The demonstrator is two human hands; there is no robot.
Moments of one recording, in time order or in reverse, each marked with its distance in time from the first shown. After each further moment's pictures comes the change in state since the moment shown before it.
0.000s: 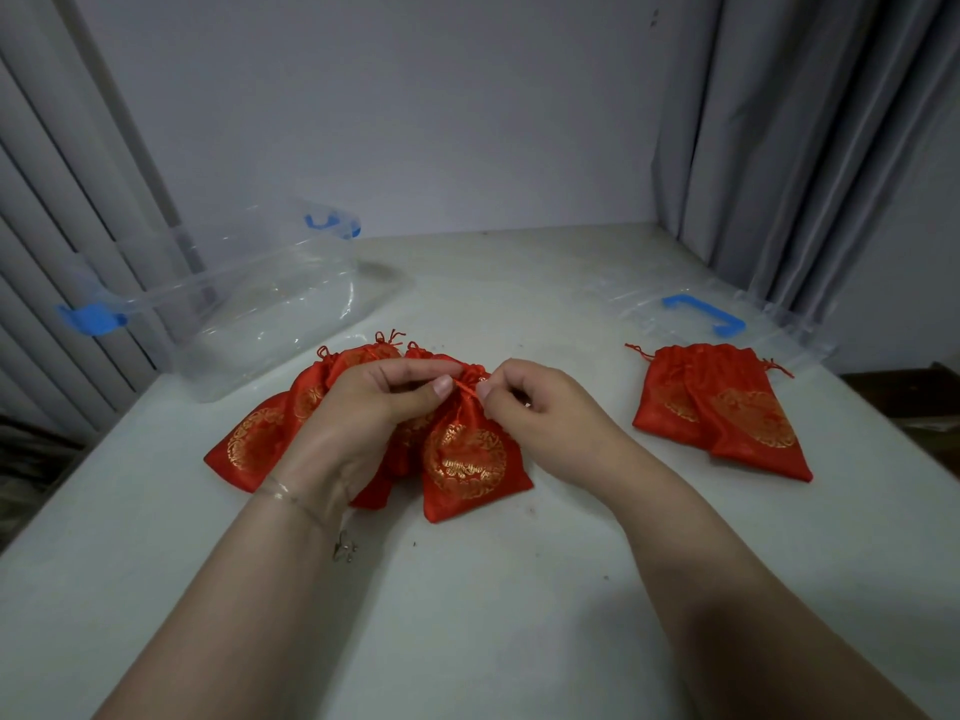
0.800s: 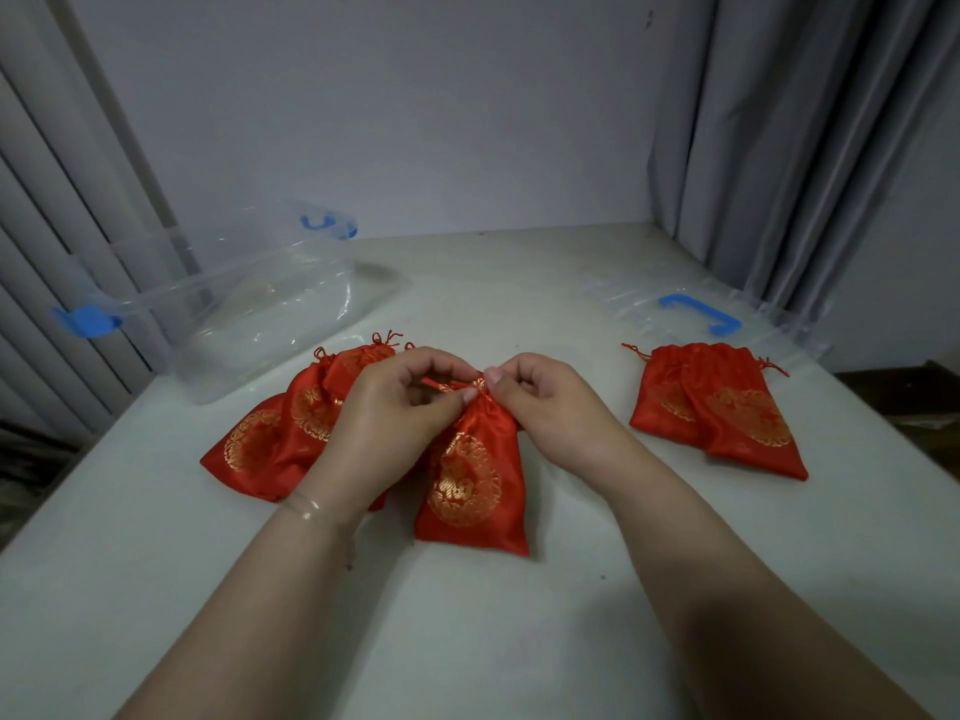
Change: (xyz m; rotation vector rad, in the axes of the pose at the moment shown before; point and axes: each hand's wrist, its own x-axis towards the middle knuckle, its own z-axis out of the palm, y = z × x) left_hand -0.004 -0.007 0.012 0.374 0.067 0.308; right_hand 0.010 0.011 0.001 0.200 0.061 0.120
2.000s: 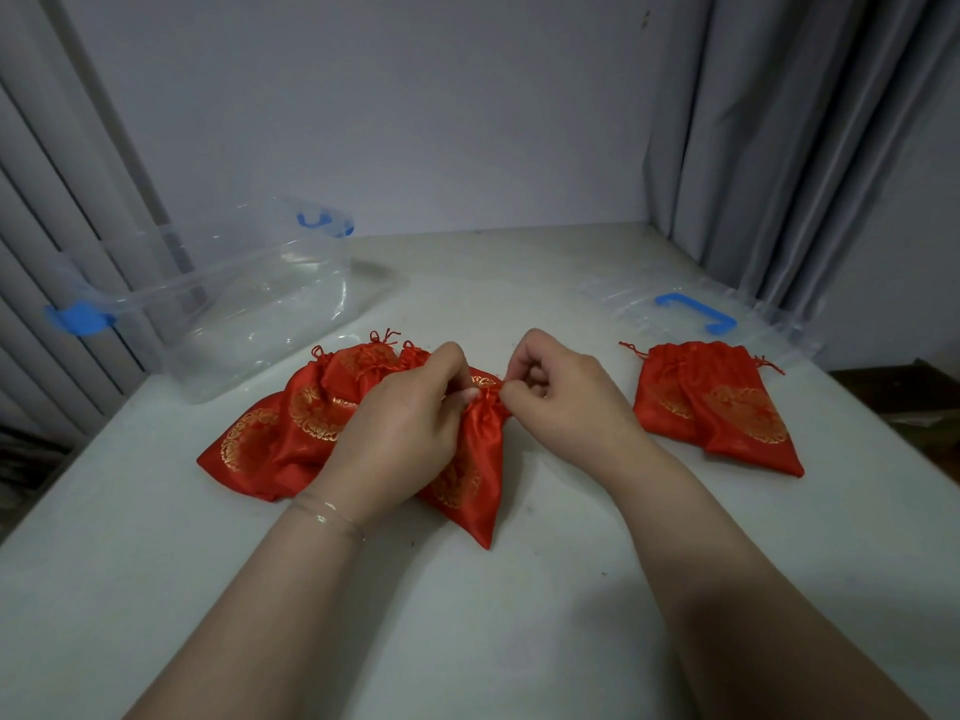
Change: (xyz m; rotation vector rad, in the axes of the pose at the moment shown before) left_hand 0.000 -0.008 0.000 0.600 -0.070 0.342; right_hand -0.007 -0.011 -0.012 -0.444 0.134 -0.127
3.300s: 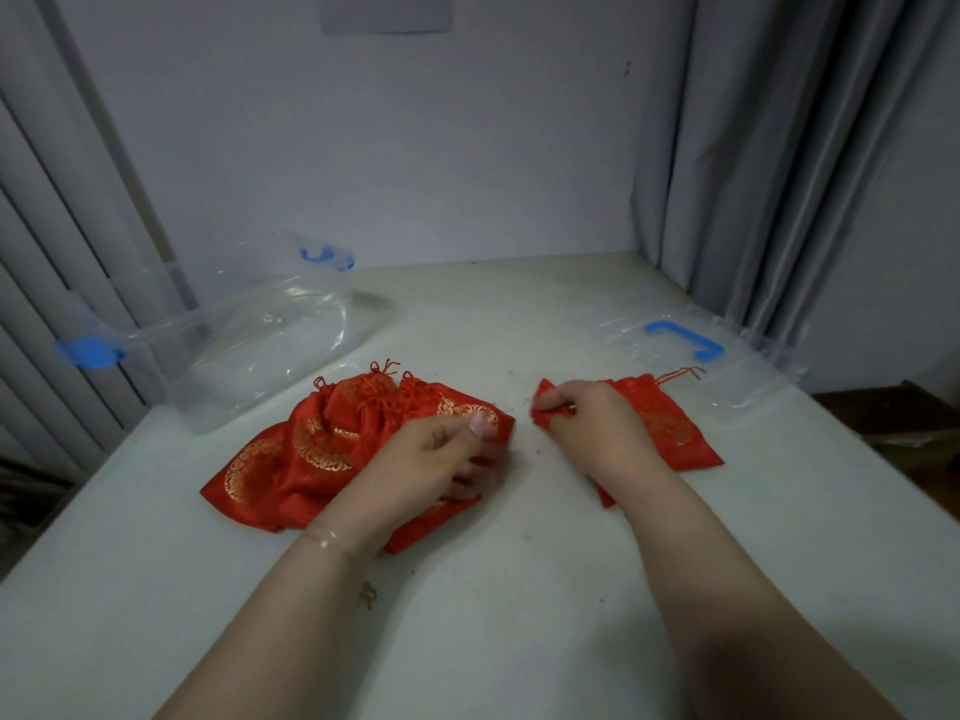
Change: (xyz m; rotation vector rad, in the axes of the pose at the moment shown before) left_hand 0.001 0.012 0.011 -0.791 -0.252 -0.561; right_hand 0.010 0.029 -0.010 -0.206 0.041 0.228
